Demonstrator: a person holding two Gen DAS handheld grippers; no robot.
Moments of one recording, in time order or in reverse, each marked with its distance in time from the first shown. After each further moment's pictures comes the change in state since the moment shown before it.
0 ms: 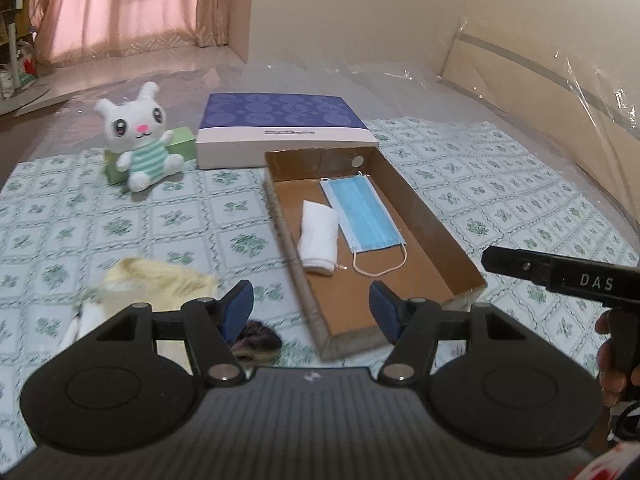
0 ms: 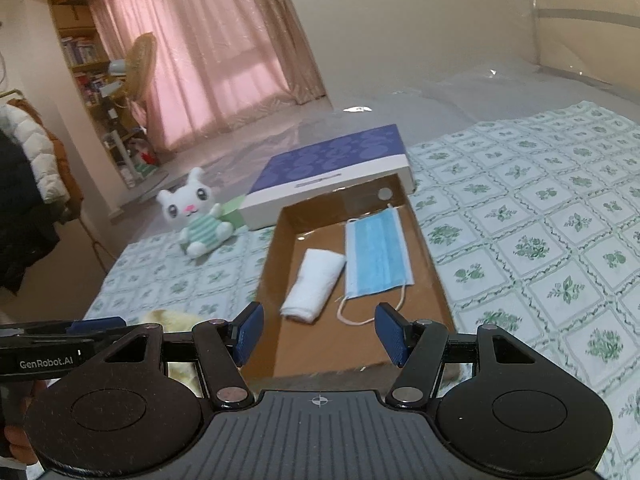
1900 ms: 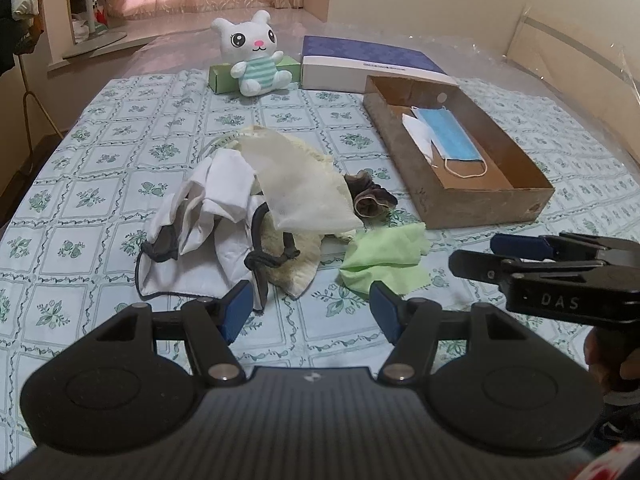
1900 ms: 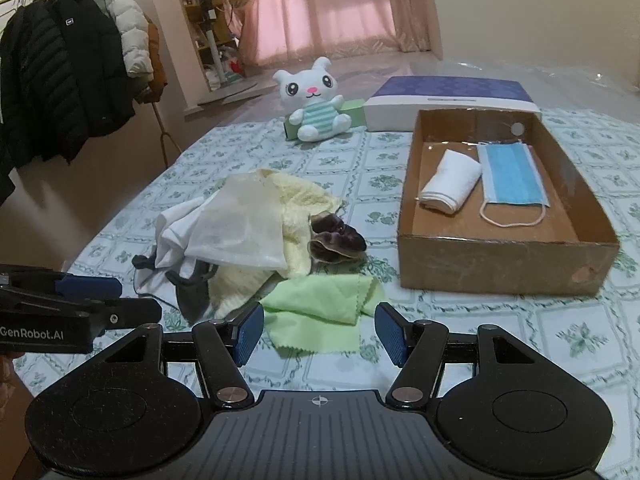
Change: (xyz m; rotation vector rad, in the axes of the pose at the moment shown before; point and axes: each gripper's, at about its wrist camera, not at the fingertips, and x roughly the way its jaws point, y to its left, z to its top) left arm -0.056 0.068 -0.118 -0.096 0.092 0.167; right arm 0.036 0.105 -0.125 -0.264 0.158 0.151
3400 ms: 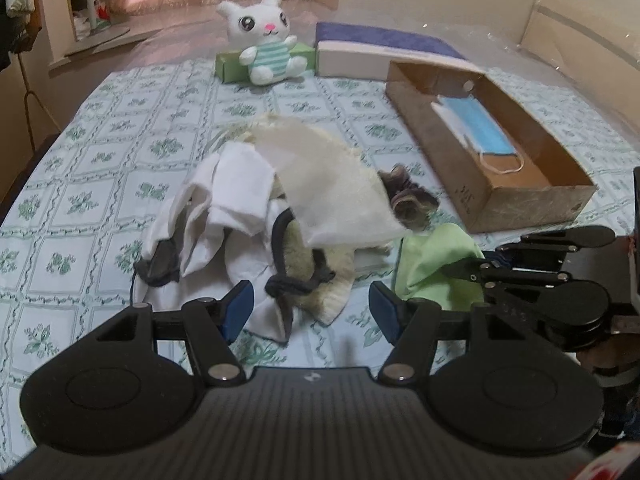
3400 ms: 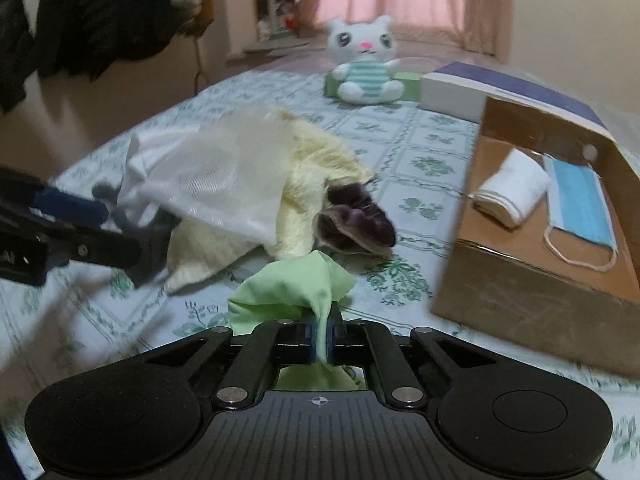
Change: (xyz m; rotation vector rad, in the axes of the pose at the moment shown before) left arm 0.049 0.016 0.012 0.012 0.010 0.025; right arm 0.098 -0.009 -0.005 -0.247 0.083 0.041
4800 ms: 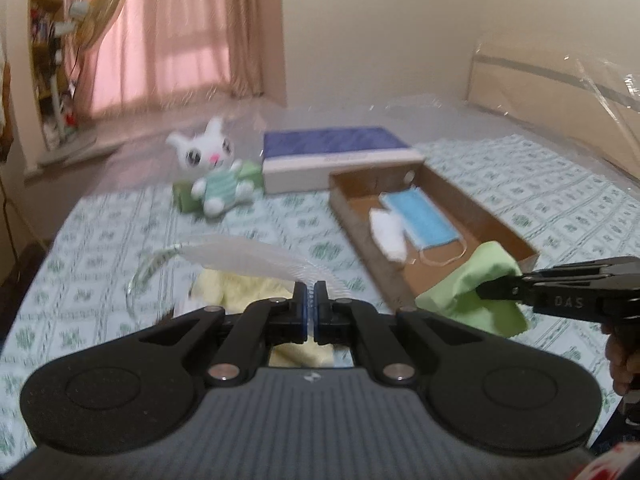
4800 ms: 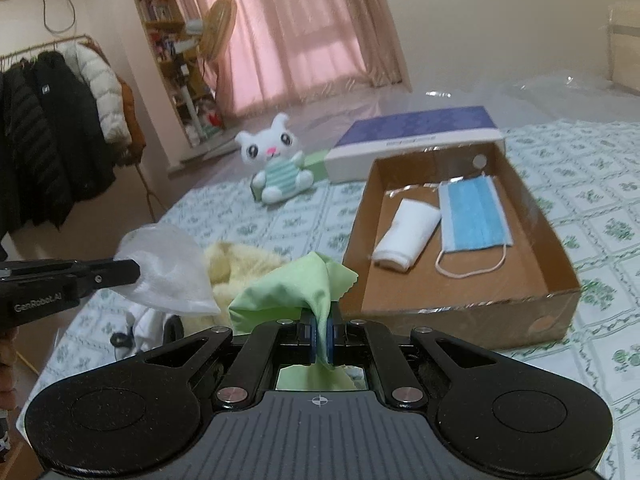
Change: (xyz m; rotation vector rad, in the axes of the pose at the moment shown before) left arm -0.055 -0.051 0.048 0.161 -0.289 -0.064; right arm -0.121 -0.051 0.018 0.342 -0.219 -0.053
